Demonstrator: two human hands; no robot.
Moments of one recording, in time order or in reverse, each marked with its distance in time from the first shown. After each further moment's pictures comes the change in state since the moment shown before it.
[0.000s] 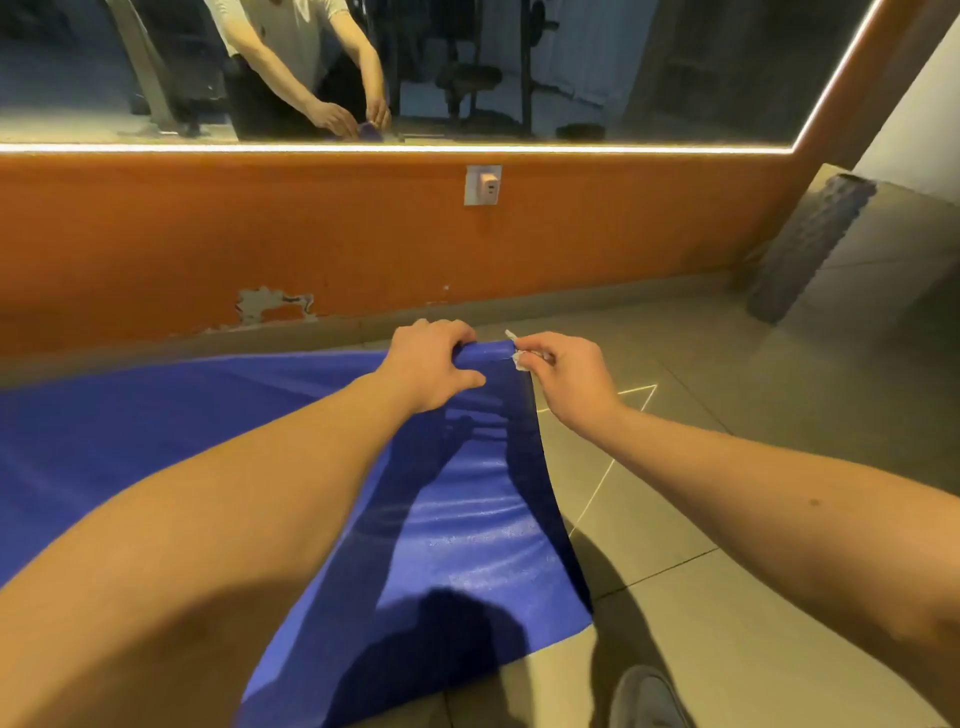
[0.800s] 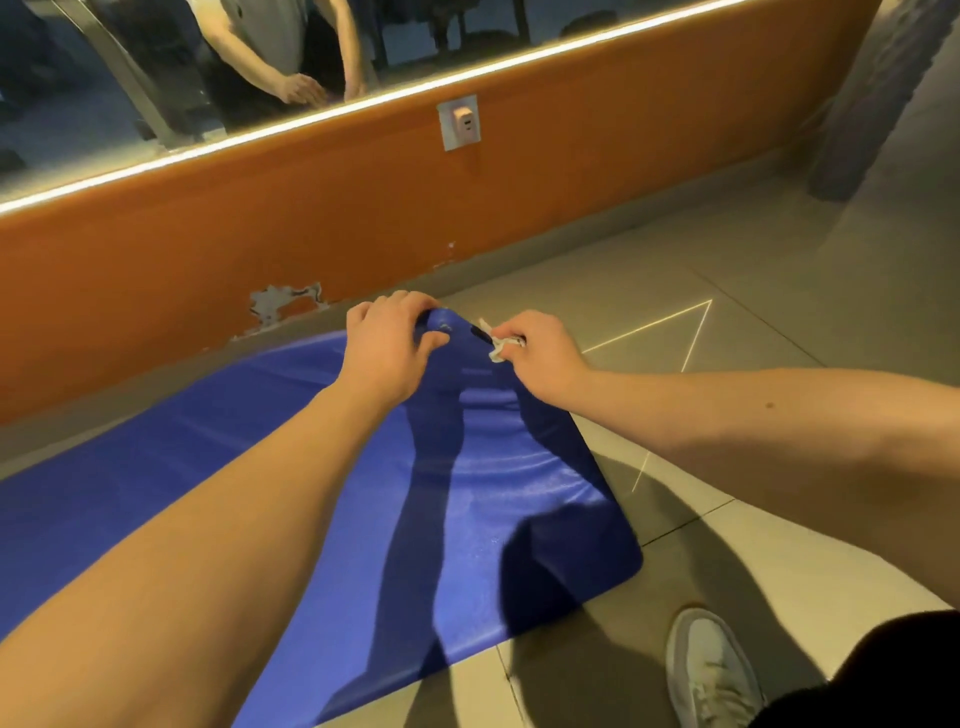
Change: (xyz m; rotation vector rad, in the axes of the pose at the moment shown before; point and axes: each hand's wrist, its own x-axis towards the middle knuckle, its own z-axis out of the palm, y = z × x) left_hand -0.010 0.003 0.008 0.105 0.155 -0.027; right_hand 0.010 0.050 0.050 0.045 -0.158 0.054
